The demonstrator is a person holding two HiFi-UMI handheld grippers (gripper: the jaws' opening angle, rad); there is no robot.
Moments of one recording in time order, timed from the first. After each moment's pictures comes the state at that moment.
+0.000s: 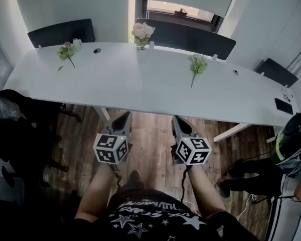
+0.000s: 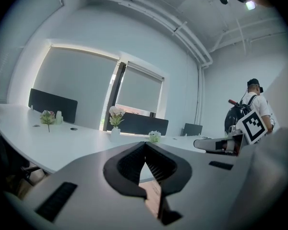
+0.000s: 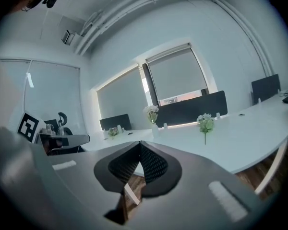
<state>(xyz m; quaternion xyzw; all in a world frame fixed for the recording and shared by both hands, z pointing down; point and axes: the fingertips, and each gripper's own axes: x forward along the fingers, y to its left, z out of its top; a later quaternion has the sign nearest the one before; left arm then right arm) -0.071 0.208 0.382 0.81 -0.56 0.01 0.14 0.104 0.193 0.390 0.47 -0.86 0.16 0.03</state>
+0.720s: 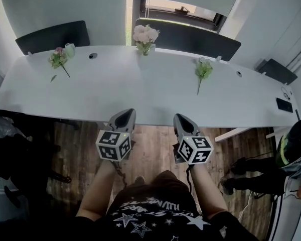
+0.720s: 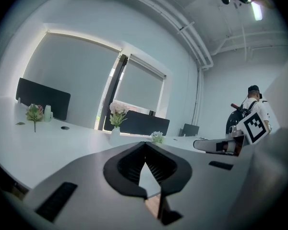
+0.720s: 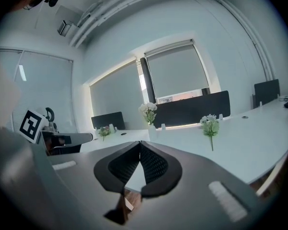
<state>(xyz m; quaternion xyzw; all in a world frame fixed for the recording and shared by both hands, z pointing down) -0.117 0.105 0.397 0.84 -0.52 0.01 0.16 0.051 0.108 0.398 0.51 -0.85 0.15 0.05</state>
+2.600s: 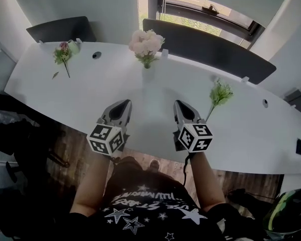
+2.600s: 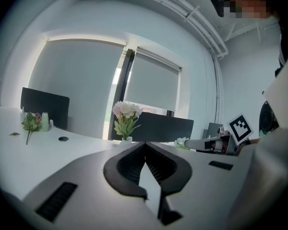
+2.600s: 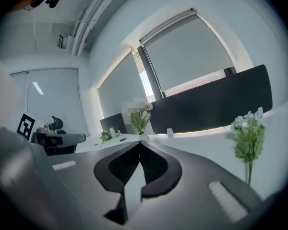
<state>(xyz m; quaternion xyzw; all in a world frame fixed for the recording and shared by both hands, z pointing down) -0.092 -0.074 0.398 0.79 -0.60 0.02 0.14 0.072 -0.133 0.420 0.38 -0.91 0.18 0.04</state>
